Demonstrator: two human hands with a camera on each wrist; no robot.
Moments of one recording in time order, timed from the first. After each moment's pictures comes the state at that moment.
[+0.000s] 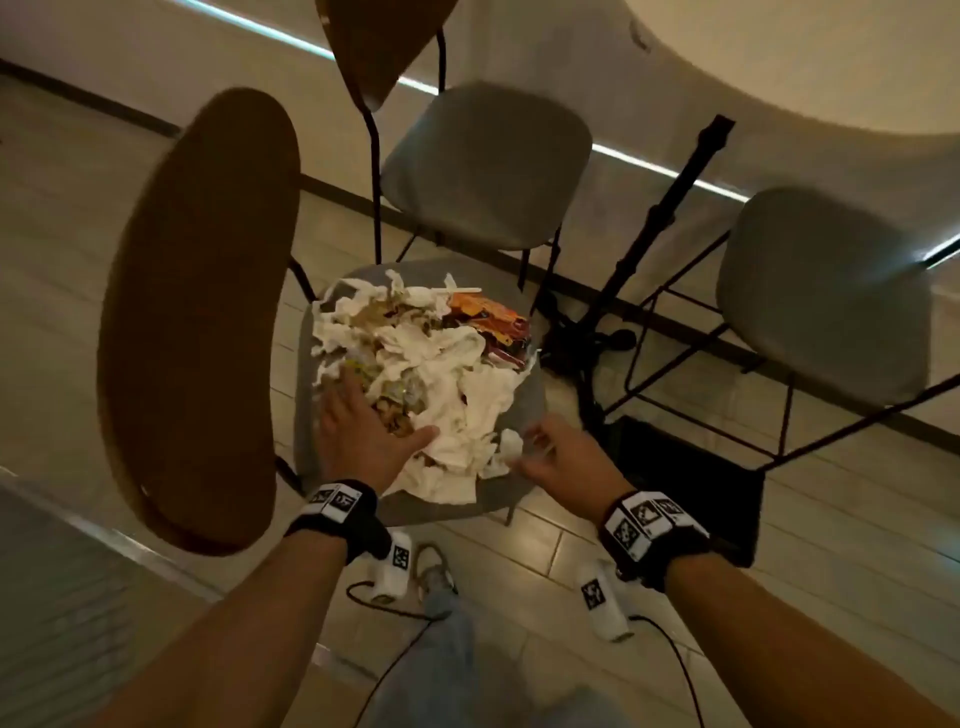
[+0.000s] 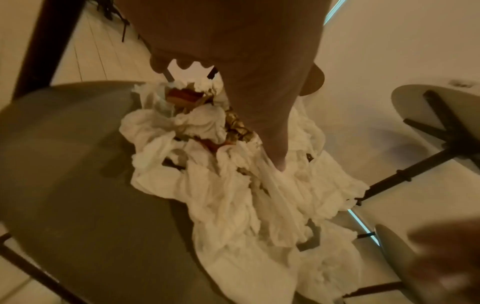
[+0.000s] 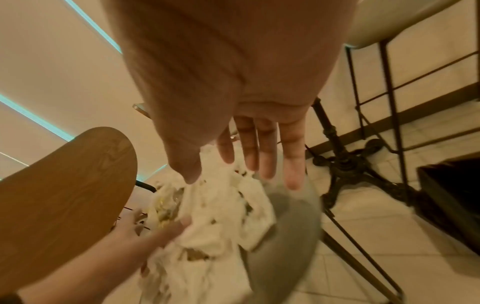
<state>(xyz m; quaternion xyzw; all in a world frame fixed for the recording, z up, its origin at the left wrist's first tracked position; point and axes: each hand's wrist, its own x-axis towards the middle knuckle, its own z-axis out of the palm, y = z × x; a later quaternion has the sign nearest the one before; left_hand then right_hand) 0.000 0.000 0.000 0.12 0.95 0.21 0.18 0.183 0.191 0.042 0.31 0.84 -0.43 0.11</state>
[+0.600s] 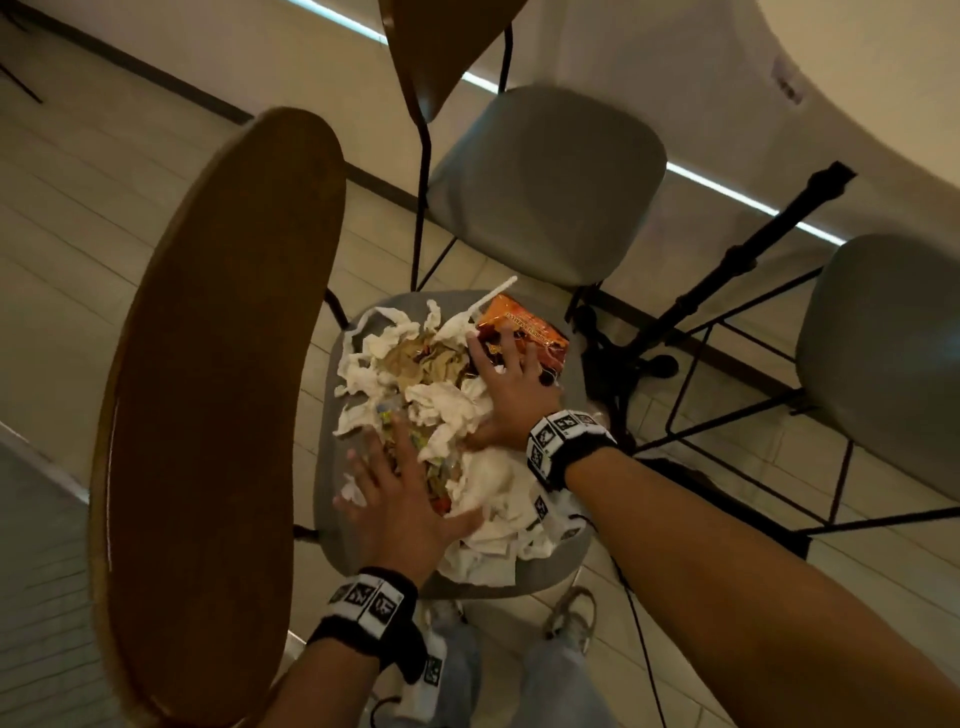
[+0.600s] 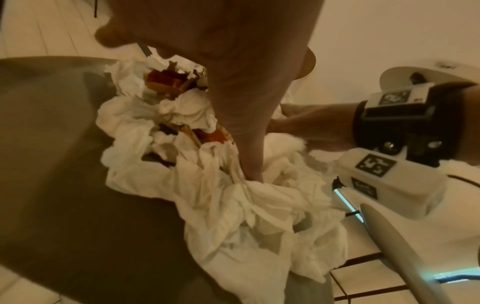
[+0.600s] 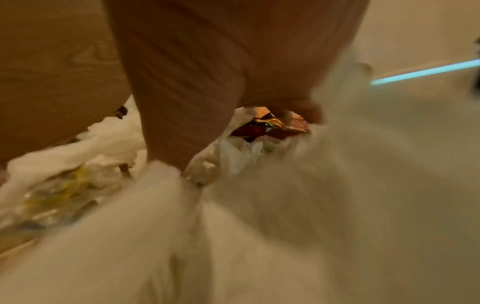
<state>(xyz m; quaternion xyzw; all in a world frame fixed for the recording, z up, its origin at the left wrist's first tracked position) -0.010 0.012 -0.023 0.14 0.96 0.10 0.23 -0.037 0.228 -0.012 0.19 0.93 -0.21 0.25</state>
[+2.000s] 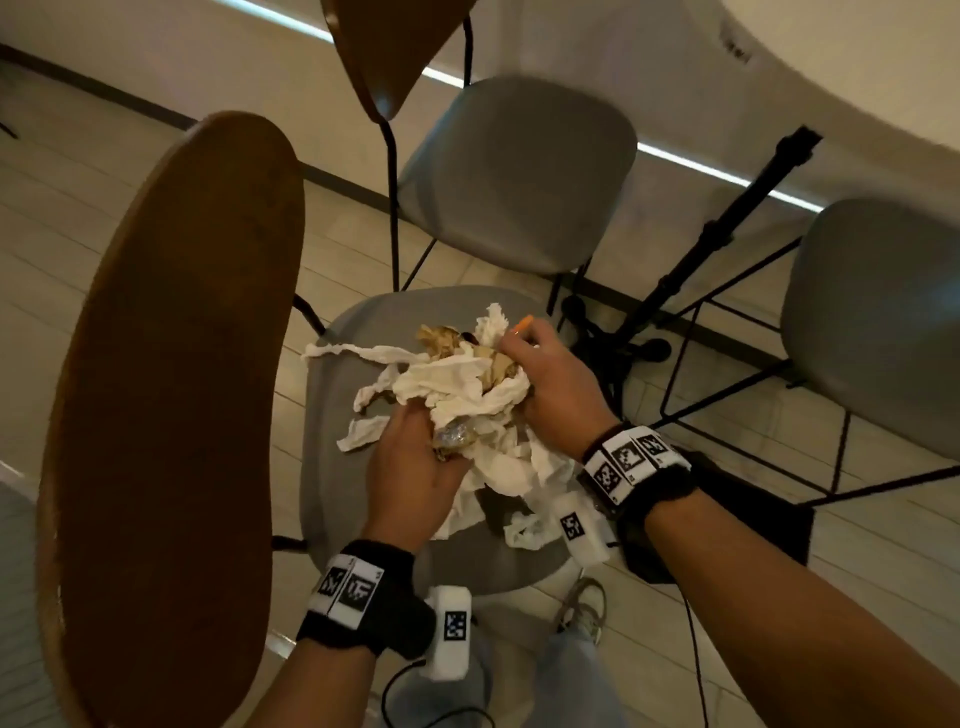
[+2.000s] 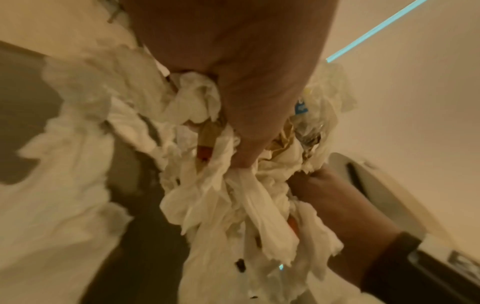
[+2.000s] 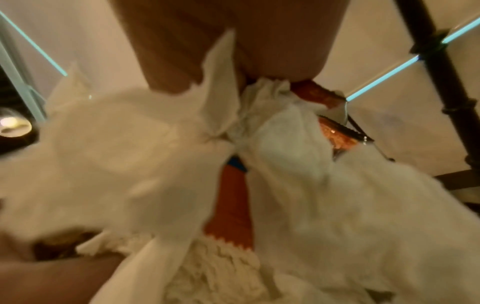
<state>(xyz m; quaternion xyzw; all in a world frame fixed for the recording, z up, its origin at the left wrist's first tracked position) -0.029 0.055 0.028 0.24 0.87 0.40 0.15 0.021 0.253 0.051 0.15 0.94 -0.30 -0.03</state>
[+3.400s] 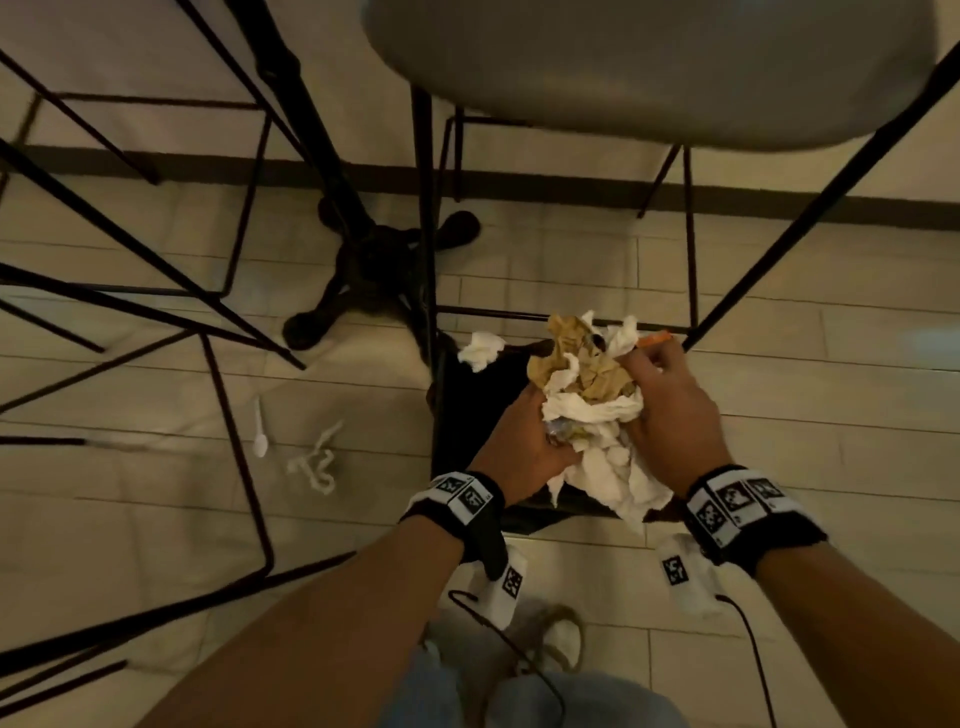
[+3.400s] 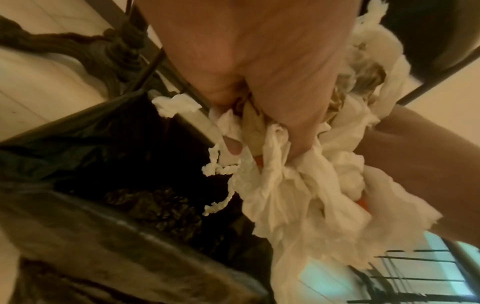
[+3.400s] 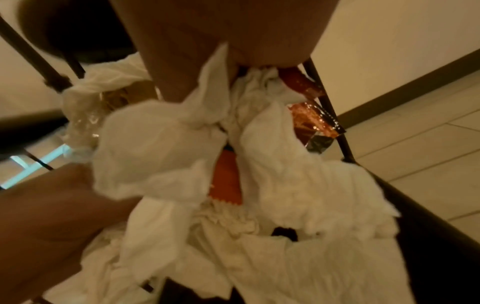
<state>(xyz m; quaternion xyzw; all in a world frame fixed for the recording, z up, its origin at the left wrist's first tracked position) 0.358 0.477 -0.389 0.41 0.65 0.40 0.50 0.515 0.585 -0.335 0.47 0.86 -0.21 -0.04</state>
